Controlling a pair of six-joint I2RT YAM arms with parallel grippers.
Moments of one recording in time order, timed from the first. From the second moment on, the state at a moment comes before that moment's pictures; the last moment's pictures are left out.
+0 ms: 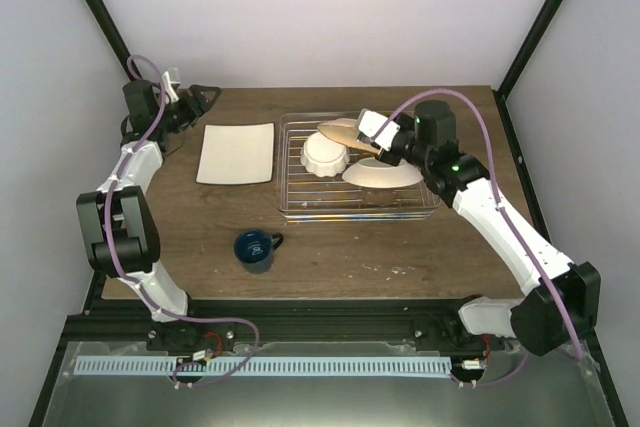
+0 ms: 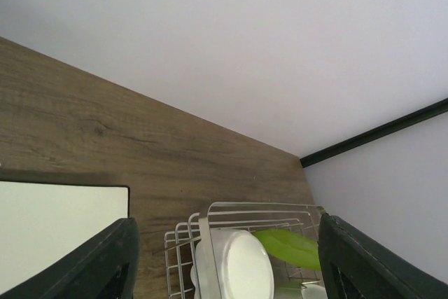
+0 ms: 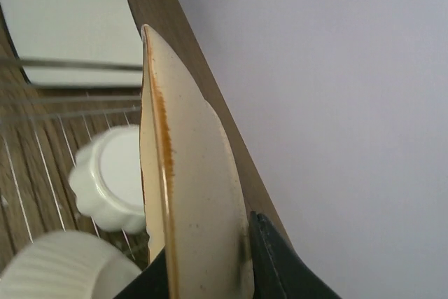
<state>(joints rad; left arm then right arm) 0.17 1.72 1.29 0.10 0.80 -0.68 0.42 1.28 1.18 -0.23 -0.28 -0.84</state>
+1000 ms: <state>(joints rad) 0.17 1.73 1.29 0.09 0.77 -0.62 0.45 1.20 0.84 -0.06 0.03 -1.33</state>
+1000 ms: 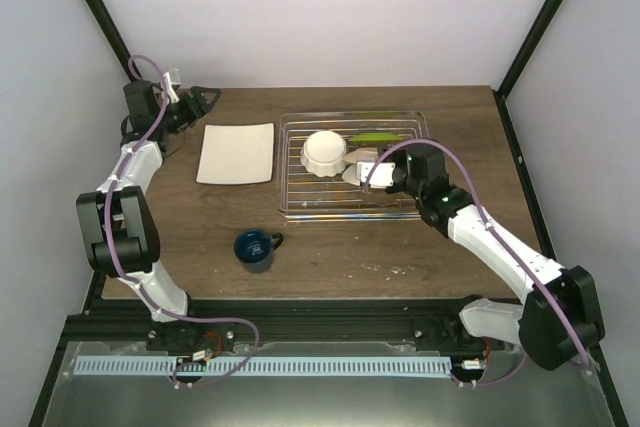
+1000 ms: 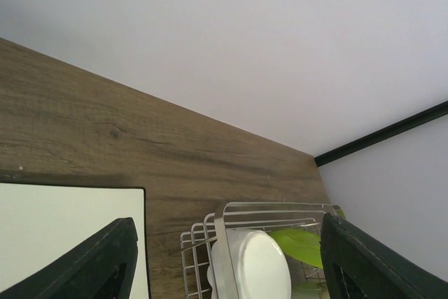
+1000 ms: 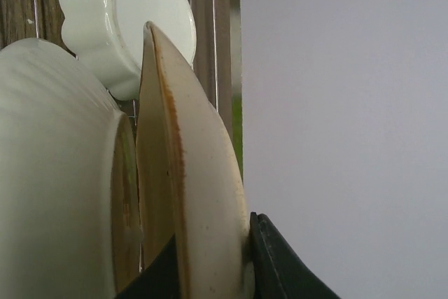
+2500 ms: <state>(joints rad) 0.17 1.73 1.28 0.12 0.76 -0.63 0.45 1.22 0.86 0.09 0.10 -1.43</state>
